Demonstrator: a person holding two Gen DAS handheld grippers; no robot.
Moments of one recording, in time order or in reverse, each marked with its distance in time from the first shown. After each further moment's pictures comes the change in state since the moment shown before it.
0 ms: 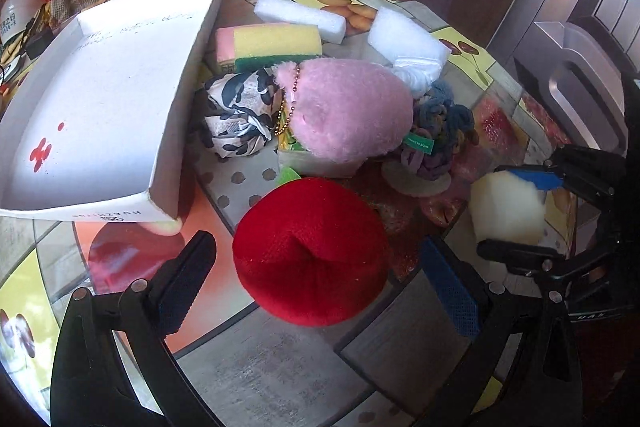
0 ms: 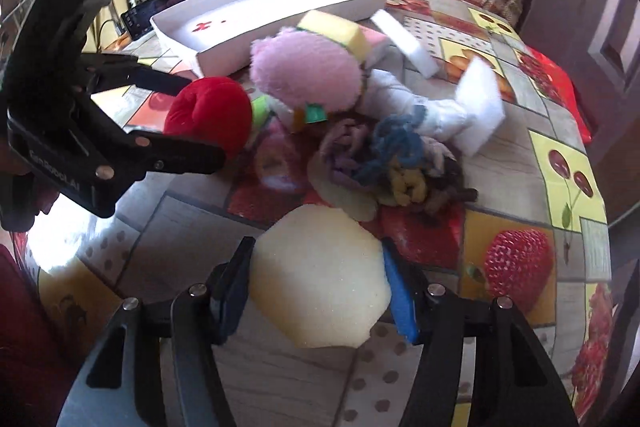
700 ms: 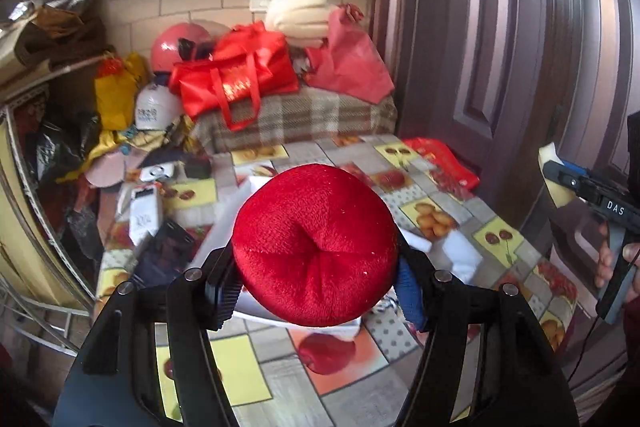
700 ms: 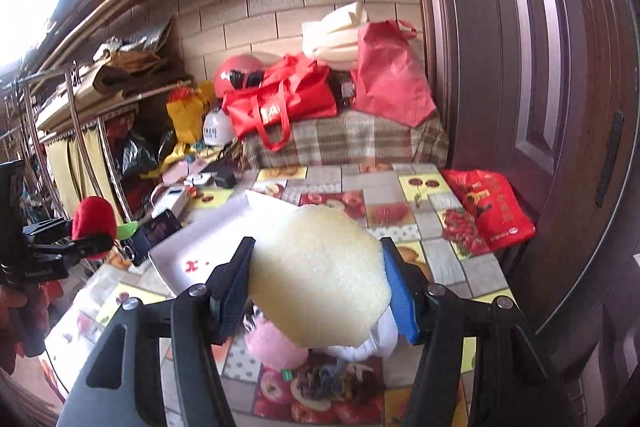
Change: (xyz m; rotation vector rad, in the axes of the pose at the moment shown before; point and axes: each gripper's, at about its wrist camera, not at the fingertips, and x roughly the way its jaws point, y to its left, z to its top) left arm -0.269 0.067 0.018 -0.157 -0.586 0.312; right arm -0.163 -0.030 0.126 0.190 -0.615 -0.045
